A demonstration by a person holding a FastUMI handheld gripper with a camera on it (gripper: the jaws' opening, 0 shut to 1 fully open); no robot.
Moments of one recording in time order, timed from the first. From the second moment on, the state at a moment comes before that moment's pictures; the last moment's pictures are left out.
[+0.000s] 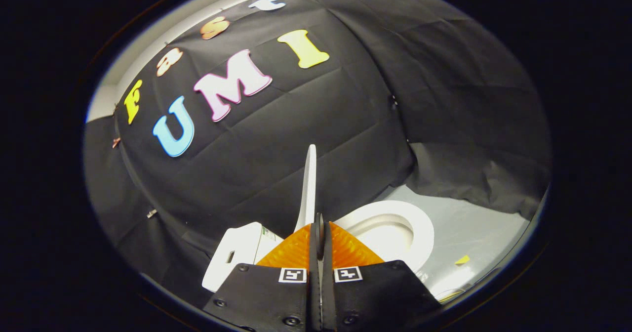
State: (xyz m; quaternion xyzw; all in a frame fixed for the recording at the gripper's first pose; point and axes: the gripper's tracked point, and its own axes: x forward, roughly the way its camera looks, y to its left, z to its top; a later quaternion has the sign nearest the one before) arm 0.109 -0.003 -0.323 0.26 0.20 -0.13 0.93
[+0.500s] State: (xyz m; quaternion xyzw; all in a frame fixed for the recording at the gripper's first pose) arm 0.130 0.110 -0.280 0.15 0.20 -0.10 0.96
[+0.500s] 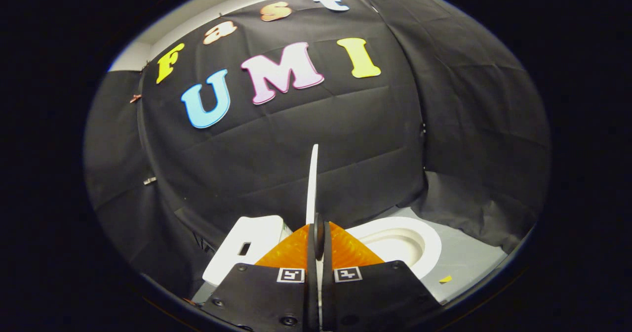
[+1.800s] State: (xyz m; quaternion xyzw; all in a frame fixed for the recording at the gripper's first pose) arm 0.151 0.280 -0.257 0.00 0.18 -0.02 0.98
